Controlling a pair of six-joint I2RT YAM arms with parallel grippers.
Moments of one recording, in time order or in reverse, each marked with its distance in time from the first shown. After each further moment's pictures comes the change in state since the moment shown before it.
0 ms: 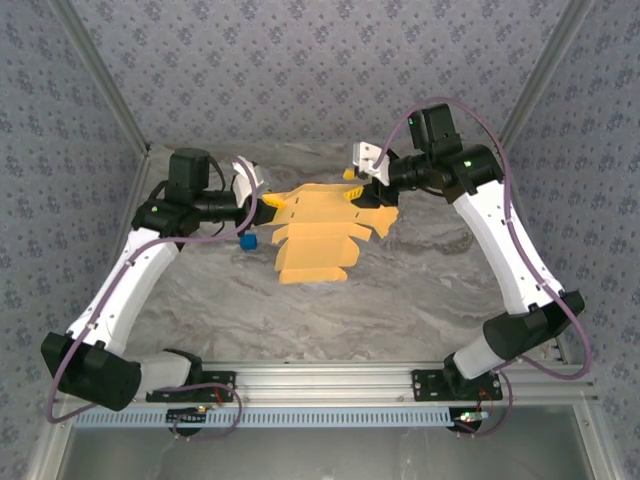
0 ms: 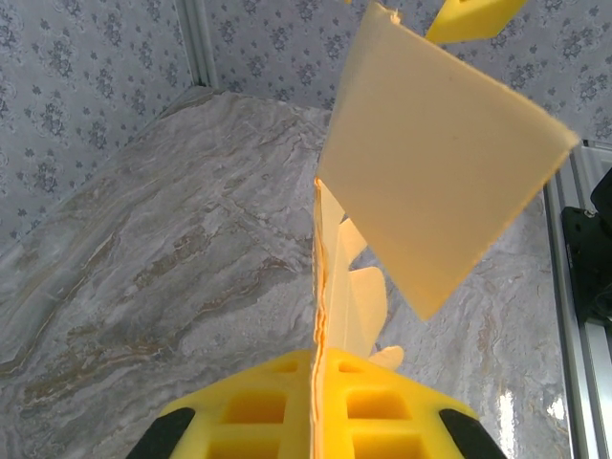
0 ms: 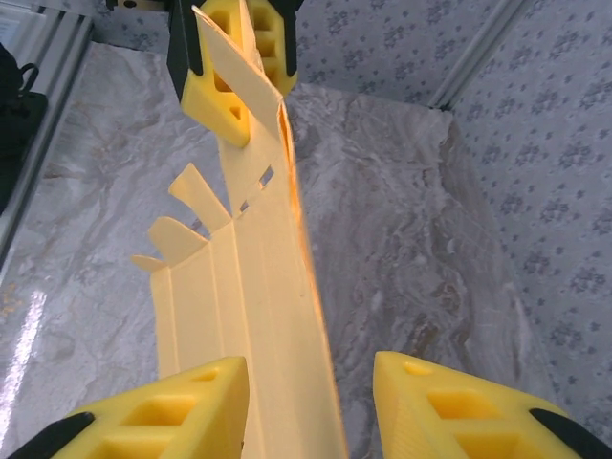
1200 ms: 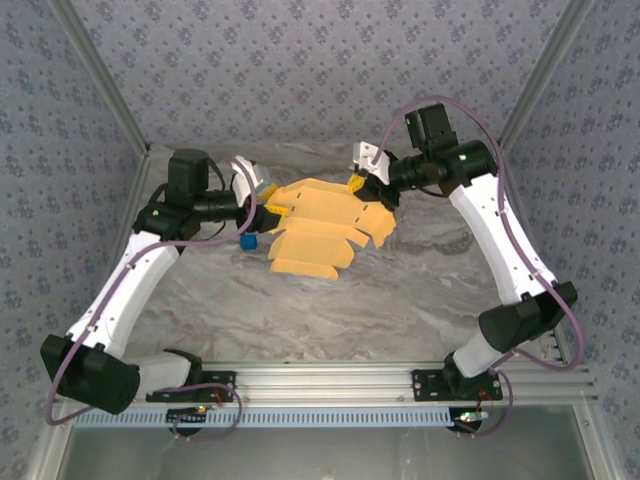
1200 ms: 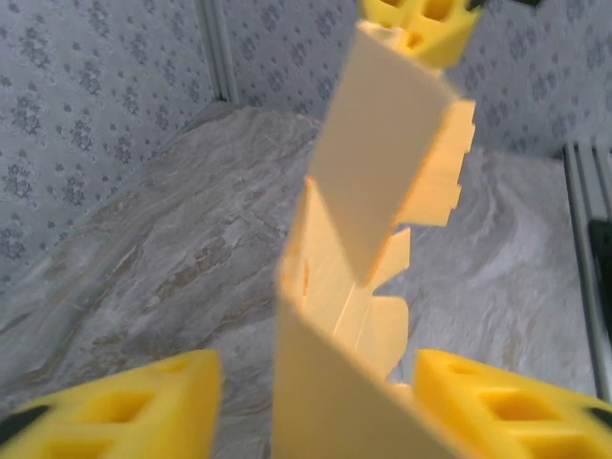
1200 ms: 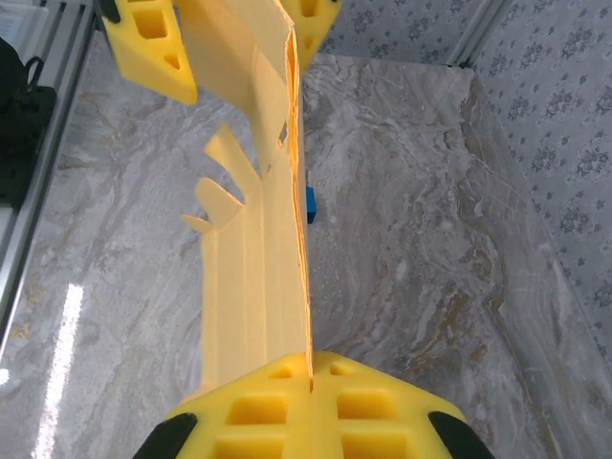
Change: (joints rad) left arm 0.000 -0.027 -0.065 0.116 -0.027 -0.044; right arm -0.032 0.015 -0.018 -0.043 -0.002 0.032
